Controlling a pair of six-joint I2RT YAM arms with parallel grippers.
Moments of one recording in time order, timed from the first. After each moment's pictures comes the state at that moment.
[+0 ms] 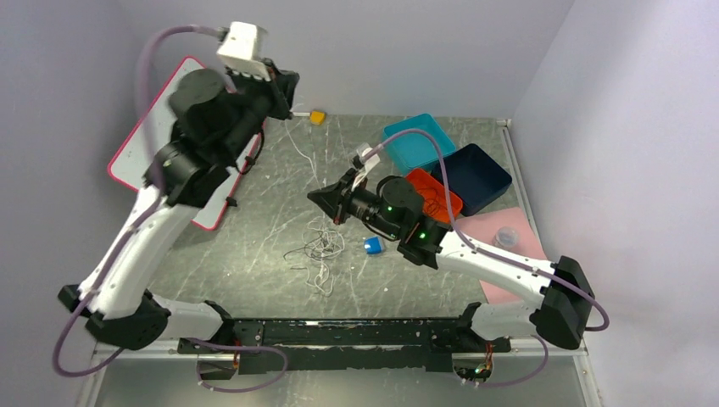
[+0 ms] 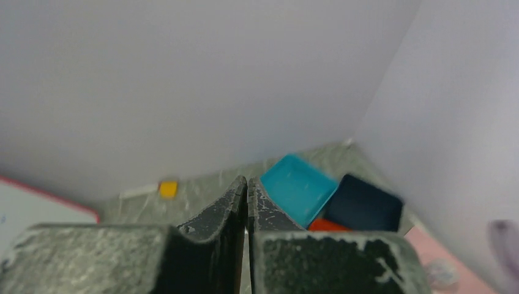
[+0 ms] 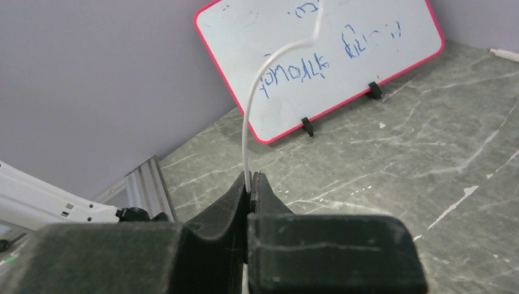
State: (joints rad) left arm -0.72 1.30 1.87 -0.40 -0.28 -0.11; right arm 0.98 1.27 0.94 0.38 -0.06 0.33
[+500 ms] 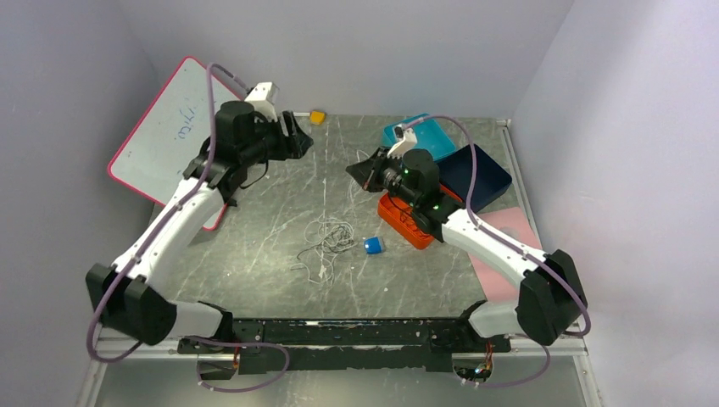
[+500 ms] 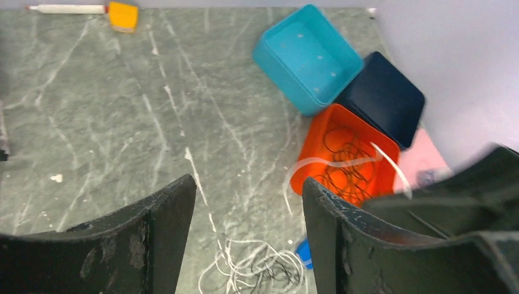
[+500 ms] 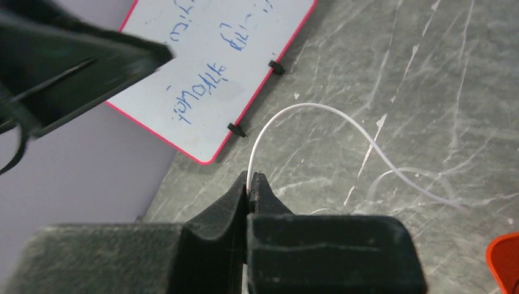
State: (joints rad) left arm -0.38 1.38 1.34 -0.32 0.13 -0.37; right arm 0.65 1.33 0.94 0.26 -0.11 0.65
